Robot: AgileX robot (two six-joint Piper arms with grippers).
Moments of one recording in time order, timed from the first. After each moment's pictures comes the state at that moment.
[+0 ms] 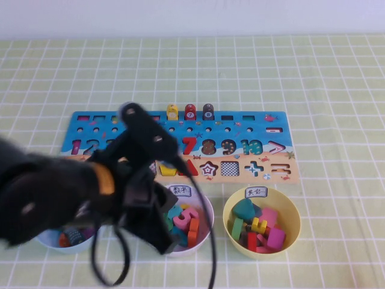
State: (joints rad) right arm 0.14 -0.01 0.03 0.19 0.38 -0.05; left arm -0.73 1.26 -0.90 -0.10 0.59 0.23
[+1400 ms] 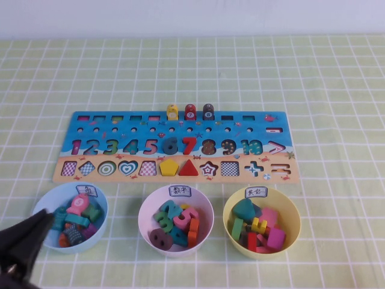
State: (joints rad) right arm 0.14 -0.01 0.03 0.19 0.38 -0.05; left arm -0.45 0.46 -0.14 0.10 -0.07 0.09
